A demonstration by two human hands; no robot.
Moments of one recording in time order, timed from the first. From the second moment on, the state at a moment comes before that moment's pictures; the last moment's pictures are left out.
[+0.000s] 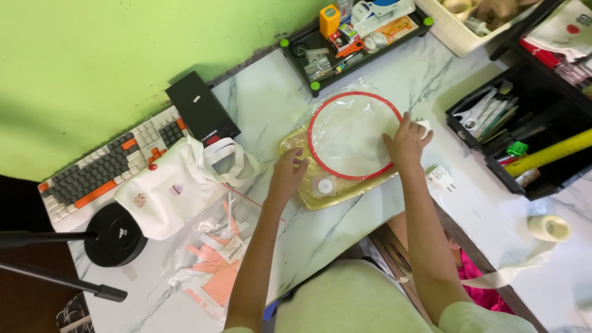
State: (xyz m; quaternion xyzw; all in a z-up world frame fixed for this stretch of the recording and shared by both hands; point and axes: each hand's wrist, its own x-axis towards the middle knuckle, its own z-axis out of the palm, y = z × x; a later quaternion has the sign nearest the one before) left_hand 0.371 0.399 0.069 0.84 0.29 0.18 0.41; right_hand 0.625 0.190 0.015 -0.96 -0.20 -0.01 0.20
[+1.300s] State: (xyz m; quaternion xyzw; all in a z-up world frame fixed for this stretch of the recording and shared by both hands) left_hand 0.394 0.301 0.083 0.88 0.18 0.29 0.32; right_hand 0.491 0.071 0.079 -0.82 -0.32 -0.04 0.46
